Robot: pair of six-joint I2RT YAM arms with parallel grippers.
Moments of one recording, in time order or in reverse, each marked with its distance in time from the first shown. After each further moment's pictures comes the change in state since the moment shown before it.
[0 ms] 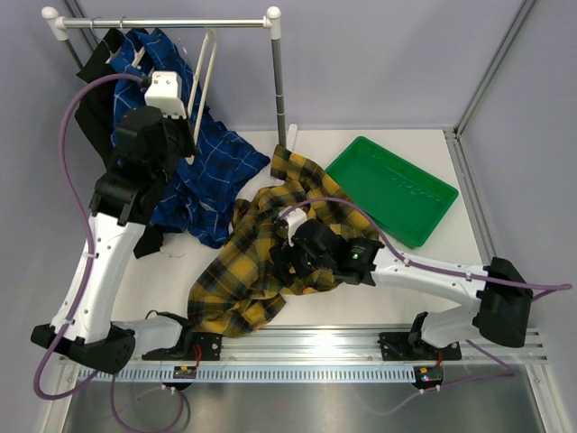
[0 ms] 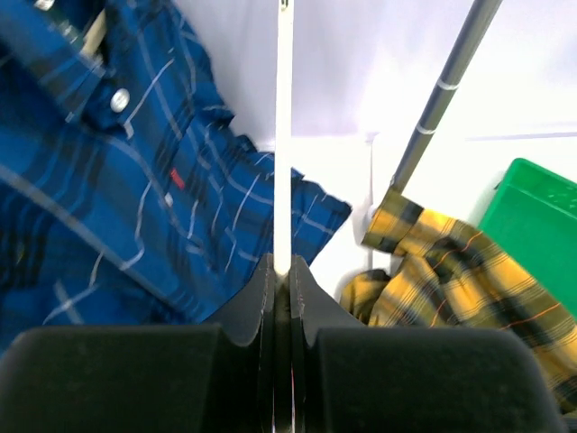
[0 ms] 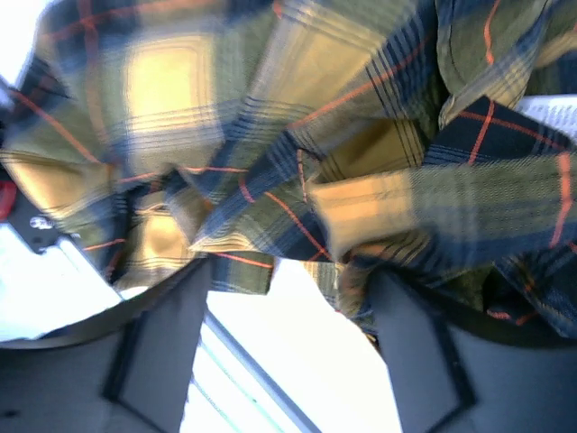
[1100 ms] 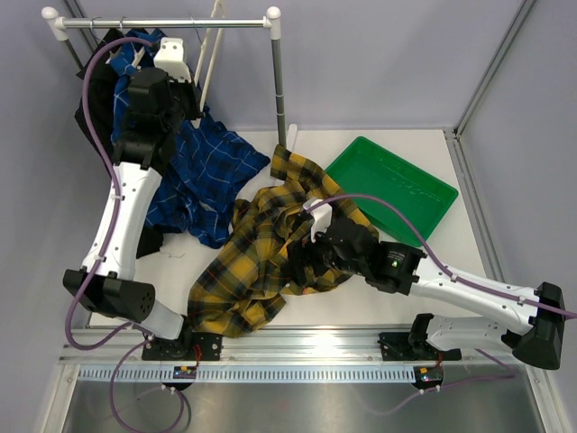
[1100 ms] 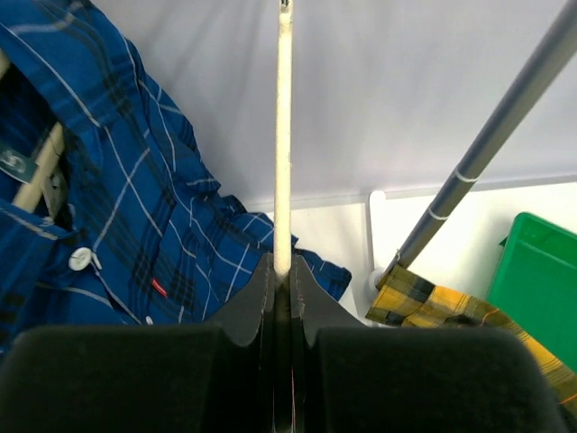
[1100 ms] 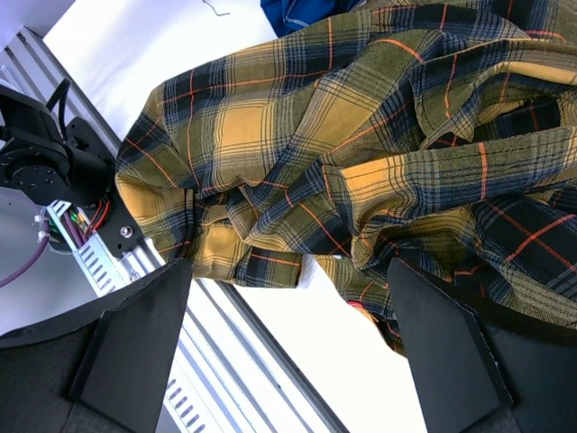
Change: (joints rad) left arm 0.167 0.304 0.177 0.199 0.231 0.032; right arm 0.001 -0.281 -0.024 -0.039 0.008 -0.001
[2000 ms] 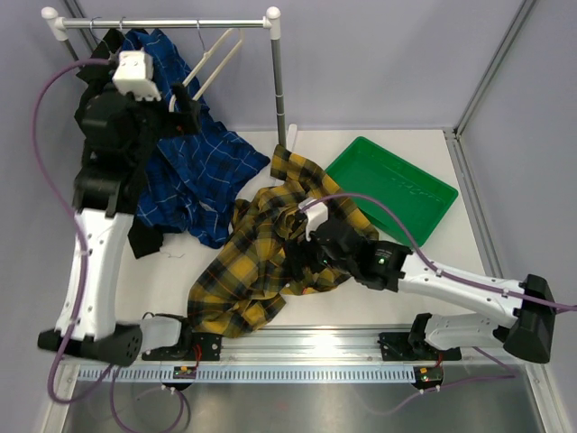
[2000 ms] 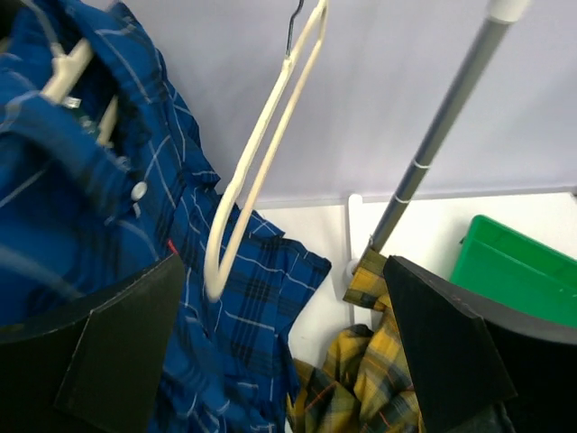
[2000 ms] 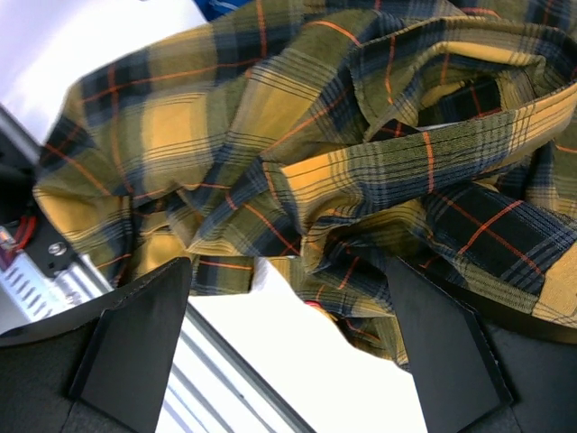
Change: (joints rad) left arm 0.020 -0.216 -0.063 -0.100 0.024 -0.053; right arm 0.000 0.060 0.000 -0.015 0.114 -0.019
